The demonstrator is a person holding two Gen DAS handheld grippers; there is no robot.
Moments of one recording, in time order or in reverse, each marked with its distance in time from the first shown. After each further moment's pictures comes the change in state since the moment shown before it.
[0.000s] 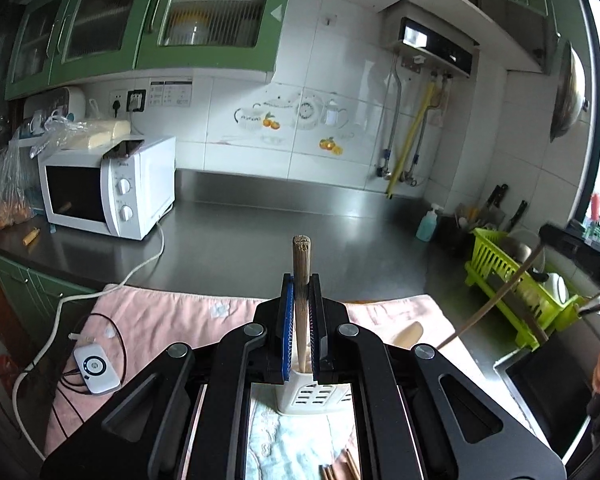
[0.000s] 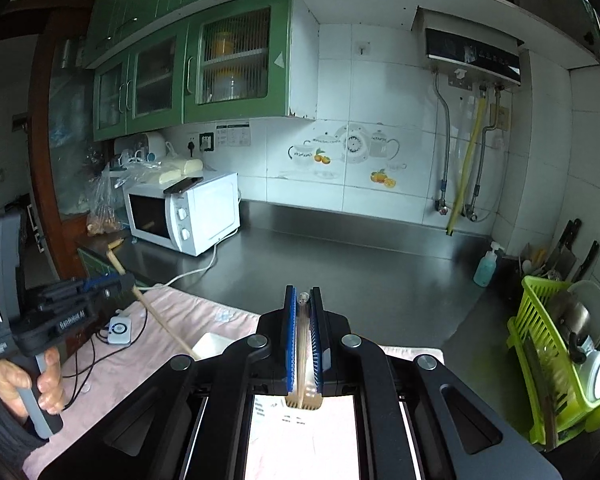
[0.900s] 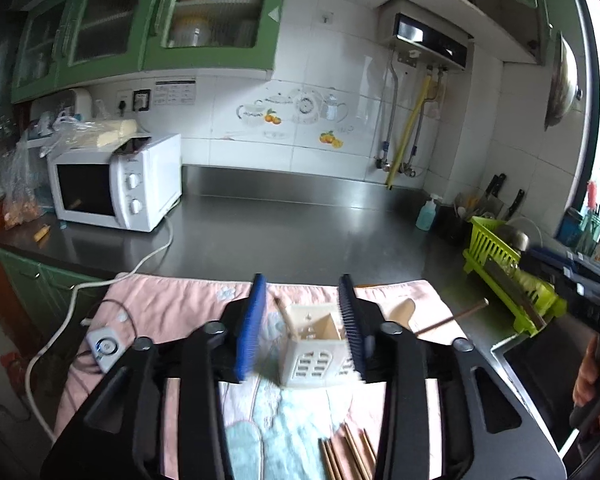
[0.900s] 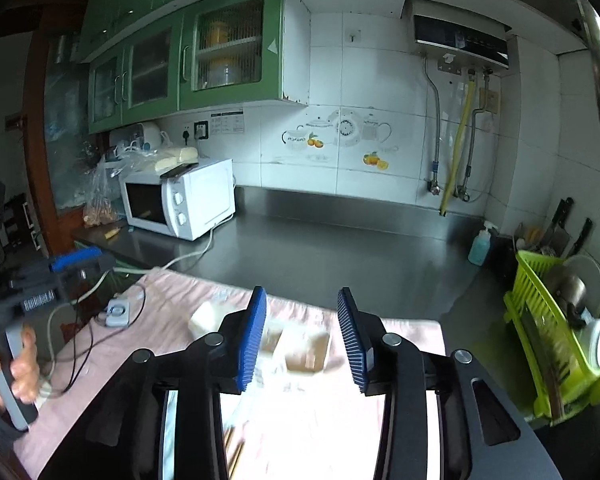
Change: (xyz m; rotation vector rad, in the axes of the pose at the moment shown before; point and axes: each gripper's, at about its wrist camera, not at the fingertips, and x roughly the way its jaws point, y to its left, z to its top) left arm -0.046 -0.010 -0.024 0.013 0.005 0.018; right arm -0.021 0.005 -0.052 0.024 0.040 -0.015
